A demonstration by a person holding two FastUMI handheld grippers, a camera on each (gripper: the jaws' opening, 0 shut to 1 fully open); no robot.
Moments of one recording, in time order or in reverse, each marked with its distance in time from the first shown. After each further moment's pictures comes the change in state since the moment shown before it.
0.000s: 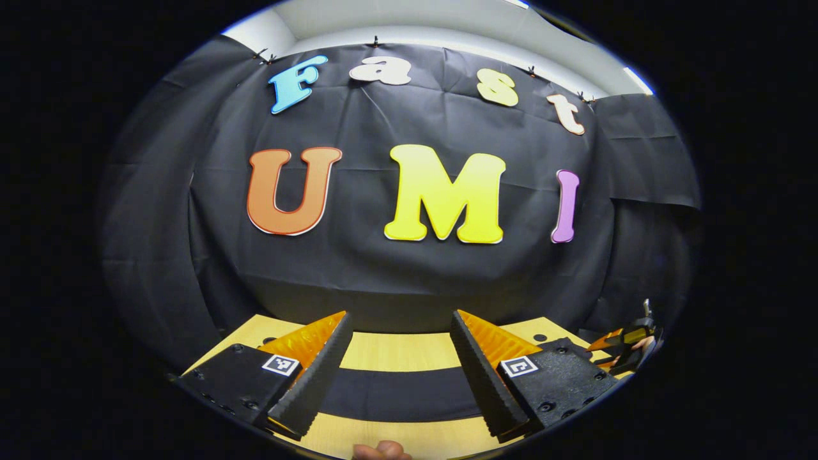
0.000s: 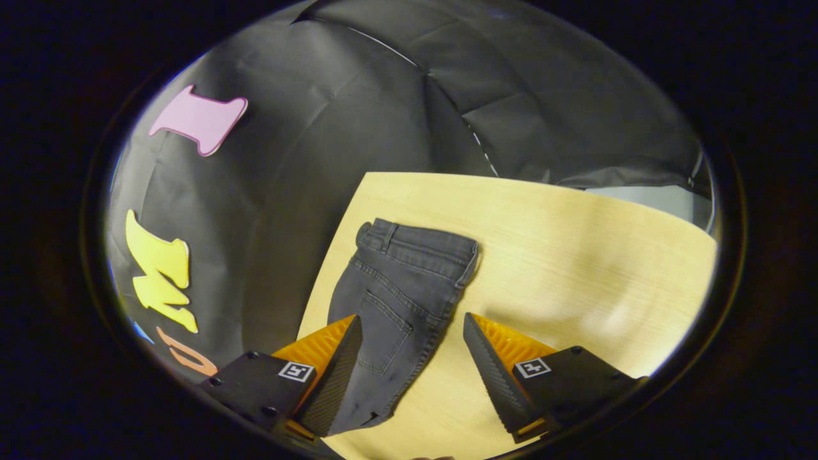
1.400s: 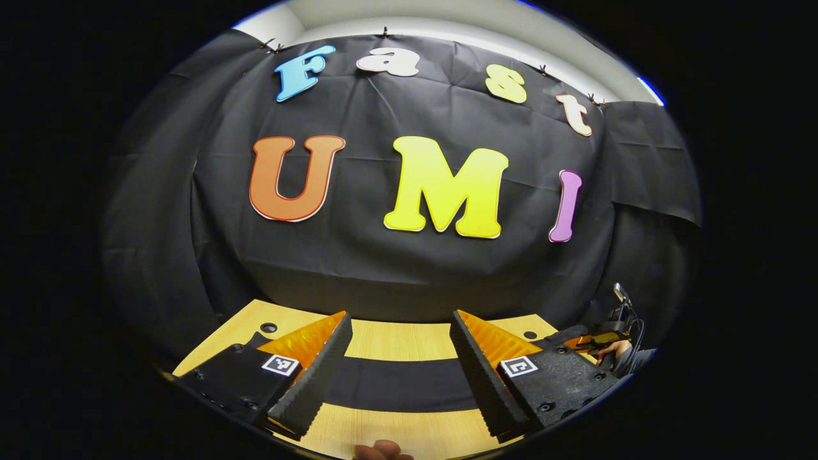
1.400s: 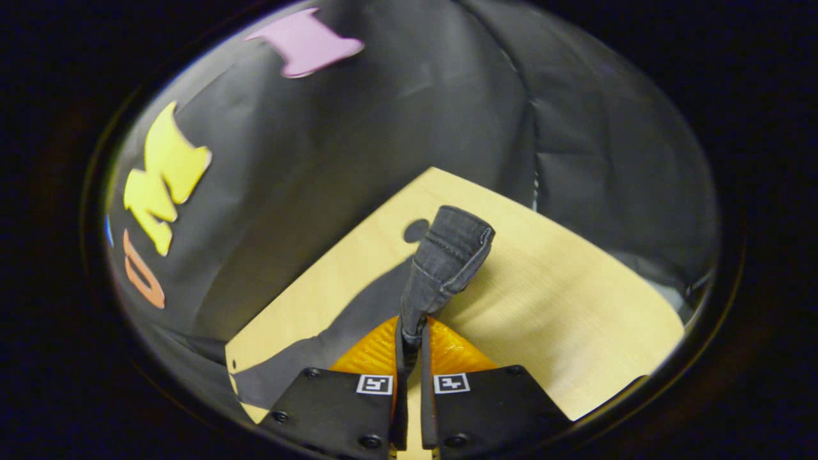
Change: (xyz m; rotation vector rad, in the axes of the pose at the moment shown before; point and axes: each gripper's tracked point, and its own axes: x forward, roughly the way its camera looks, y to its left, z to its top) left arm -0.010 0.003 0.005 -0.049 0.046 0.023; right arm 0.003 0.096 -0.005 -0.554 -0.066 -0.005
